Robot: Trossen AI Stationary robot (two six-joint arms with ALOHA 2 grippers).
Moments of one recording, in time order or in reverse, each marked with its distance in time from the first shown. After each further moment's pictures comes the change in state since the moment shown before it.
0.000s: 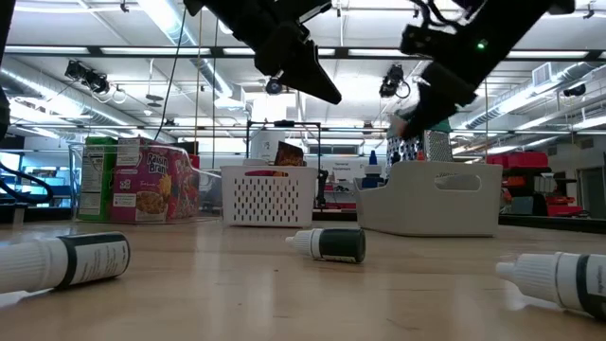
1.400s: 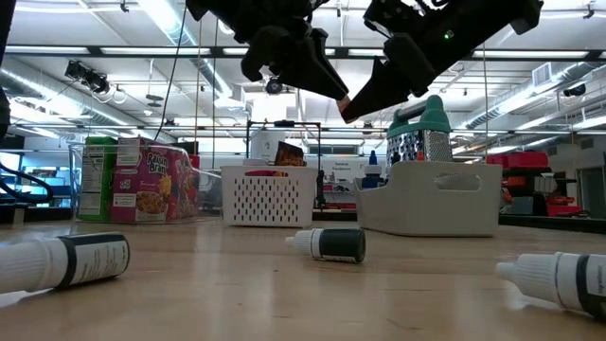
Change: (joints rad) left arm 0.010 0.000 0.000 0.017 0.148 0.248; right arm 0.001 0.117 0.000 0.461 -0.135 -0.290
